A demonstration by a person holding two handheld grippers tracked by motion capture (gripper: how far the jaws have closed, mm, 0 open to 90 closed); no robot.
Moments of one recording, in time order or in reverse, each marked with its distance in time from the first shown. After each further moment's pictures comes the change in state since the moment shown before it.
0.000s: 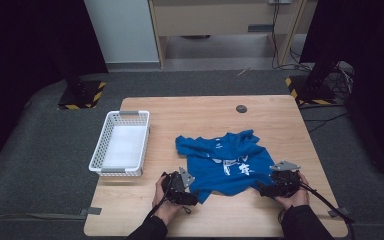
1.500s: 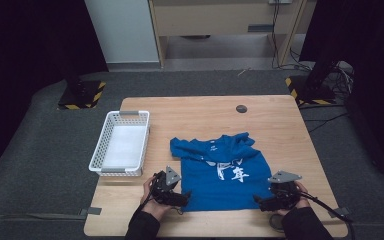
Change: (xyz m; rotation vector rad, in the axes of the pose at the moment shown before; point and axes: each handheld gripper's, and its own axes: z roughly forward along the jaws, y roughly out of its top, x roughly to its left) left arm 0.025 -0.010 -0.024 -0.076 -0.151 -0.132; right arm 0.023 -0.011 -0.027 -0.025 0.179 -0.083
